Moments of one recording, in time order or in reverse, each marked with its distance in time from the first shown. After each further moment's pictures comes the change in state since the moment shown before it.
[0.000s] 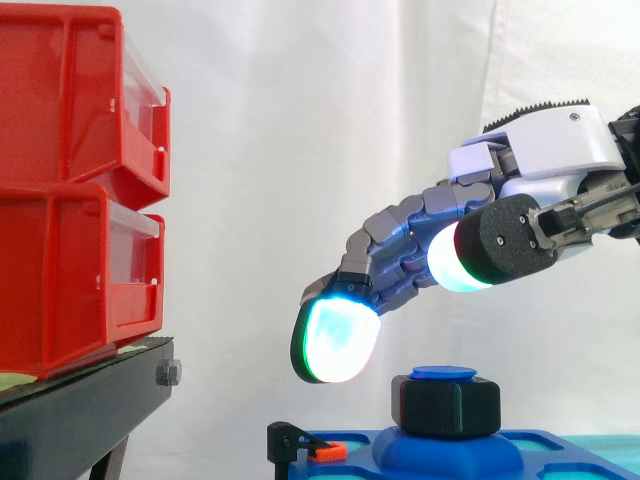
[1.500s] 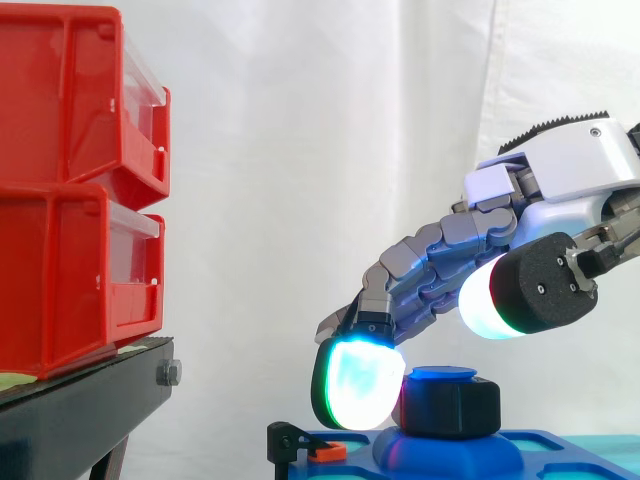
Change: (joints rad) arm 0.018 0.000 -0.003 -0.054 -0.001 -0.025
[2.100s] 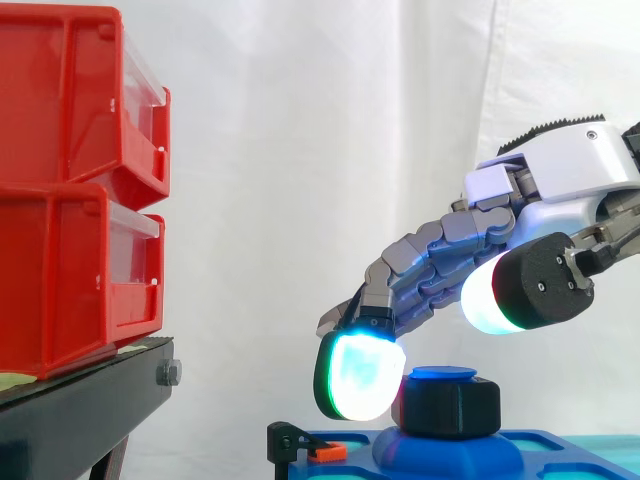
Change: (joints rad) arm -0.025 0.000 0.000 0.011 -0.041 -0.021
